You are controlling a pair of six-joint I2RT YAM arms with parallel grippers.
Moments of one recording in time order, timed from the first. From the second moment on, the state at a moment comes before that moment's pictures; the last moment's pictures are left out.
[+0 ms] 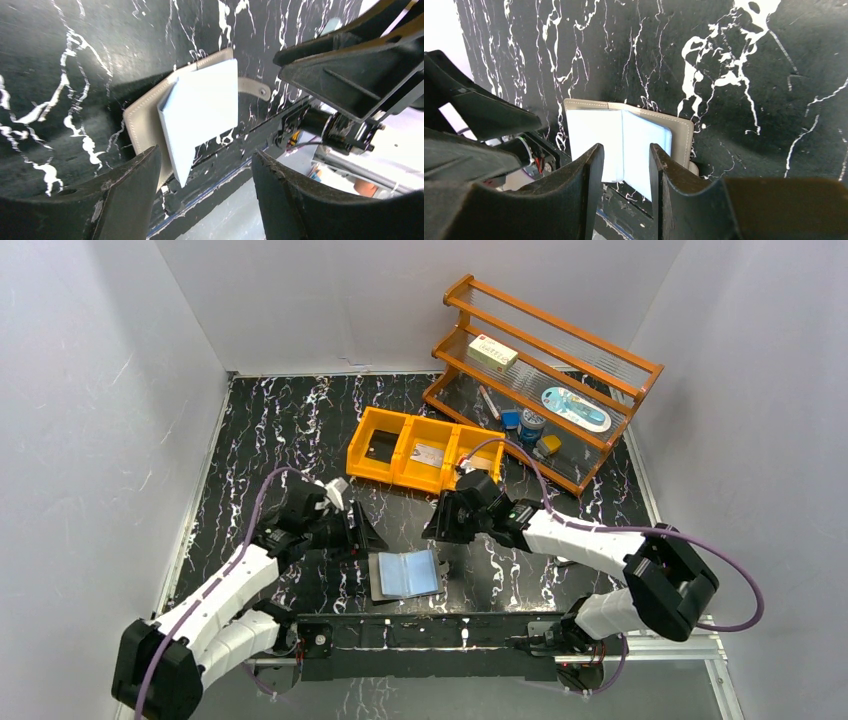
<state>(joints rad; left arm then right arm) -0.41 0.91 0.53 -0.47 0.49 -0.75 0.87 1.36 0.74 -0.14 -0.13 0.91</state>
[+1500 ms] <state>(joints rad) -0.67 1.19 0.64 -0.29 0.42 -0.85 0.87 1.56 0.63 0.09 -0.38 0.97</state>
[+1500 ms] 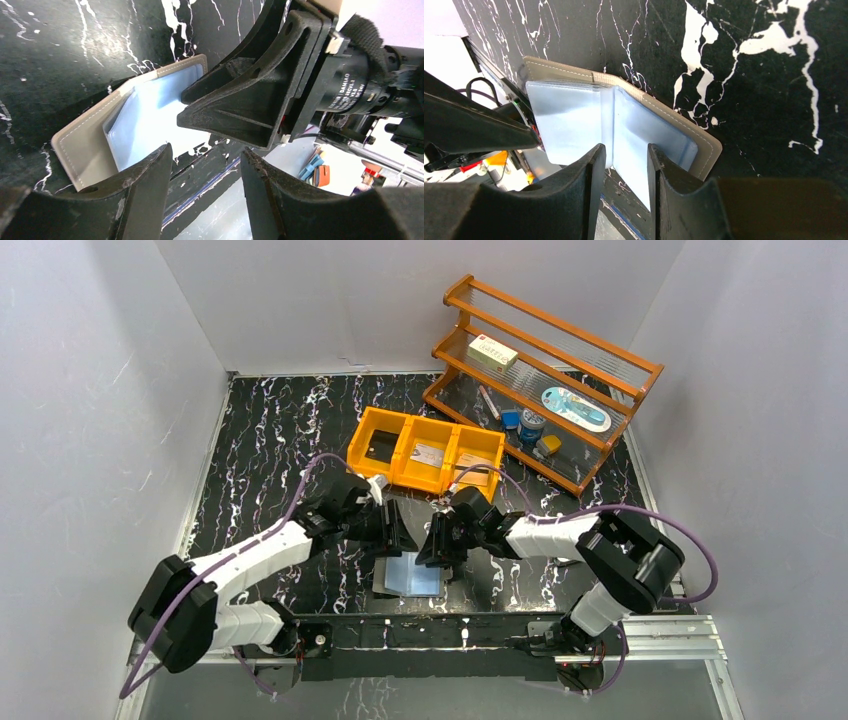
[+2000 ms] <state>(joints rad) -0.76 1.12 0.67 -0.35 0.21 -0.89 0.87 1.51 0.60 0.12 -0.34 1.01</state>
